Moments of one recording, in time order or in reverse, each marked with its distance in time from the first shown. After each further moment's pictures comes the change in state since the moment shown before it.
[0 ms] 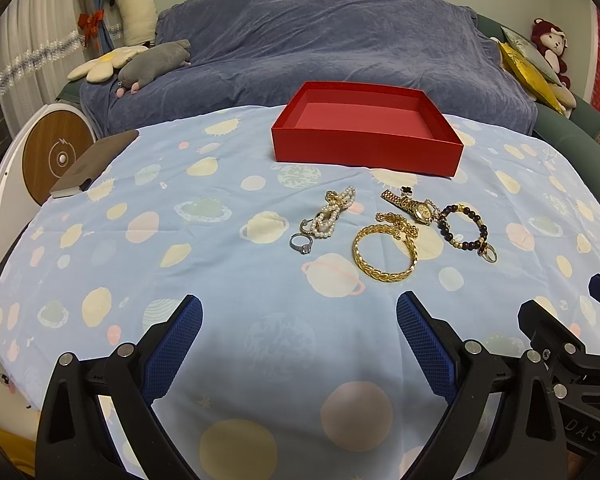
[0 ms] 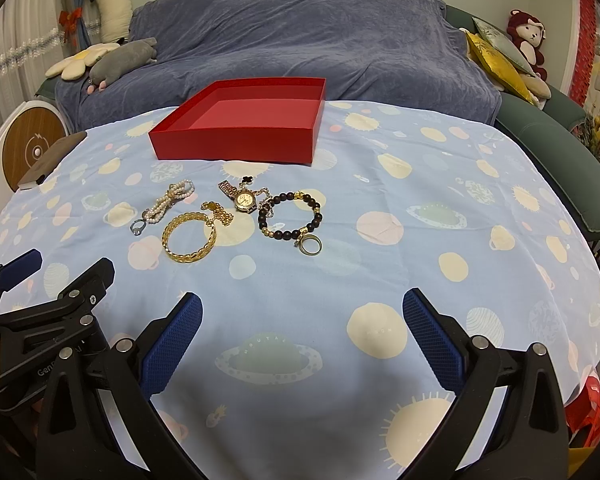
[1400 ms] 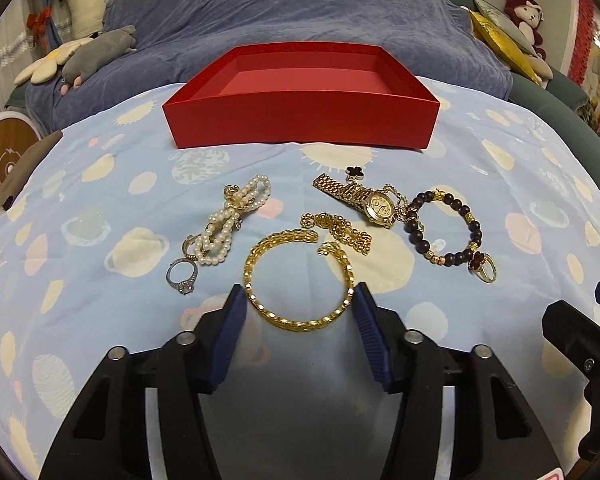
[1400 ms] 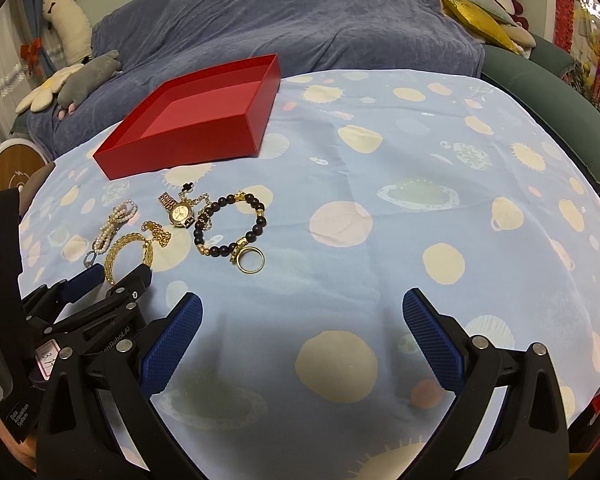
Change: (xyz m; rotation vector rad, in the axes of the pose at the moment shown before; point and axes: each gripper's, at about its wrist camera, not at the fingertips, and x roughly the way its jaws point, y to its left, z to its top) left arm 0.085 -0.050 0.021 0.080 0.076 -0.117; right arm 0.050 -0.051 0.014 0.152 0.074 0.018
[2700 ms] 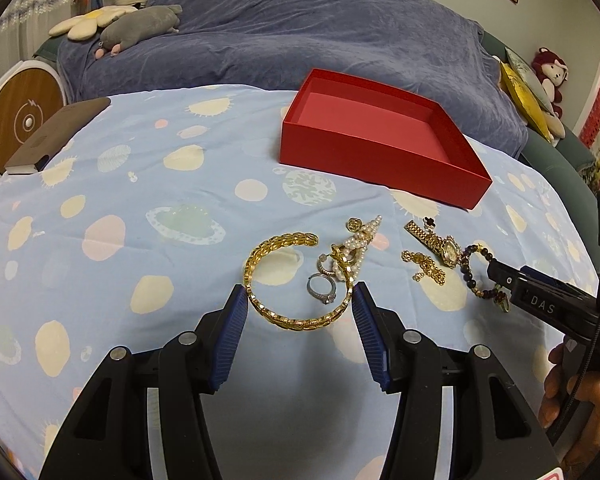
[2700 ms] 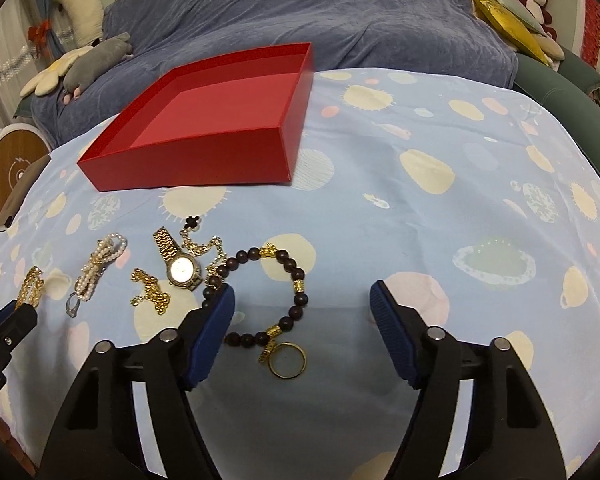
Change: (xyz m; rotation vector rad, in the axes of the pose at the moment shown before) left arm -0.041 0.095 0.003 -0.176 -0.045 -0.048; right arm 0.071 0.029 0.044 -0.057 0.063 0.020
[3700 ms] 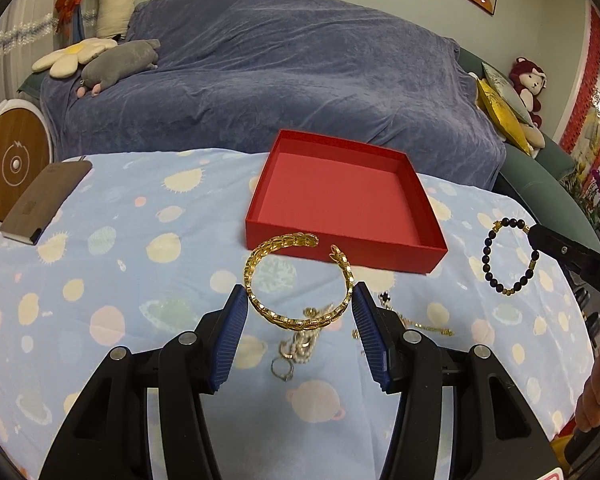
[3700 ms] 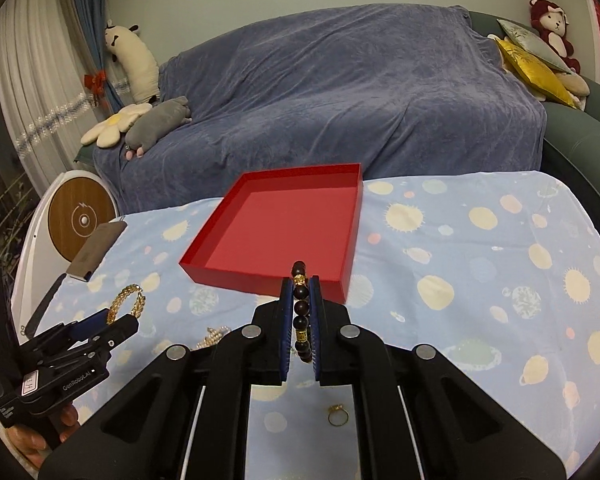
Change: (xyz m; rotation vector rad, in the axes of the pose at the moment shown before) left arm -0.035 -0.027 0.075 0.055 -0.083 -0.052; right arm -0.117 0.005 0.080 -0.035 -0.233 0.221
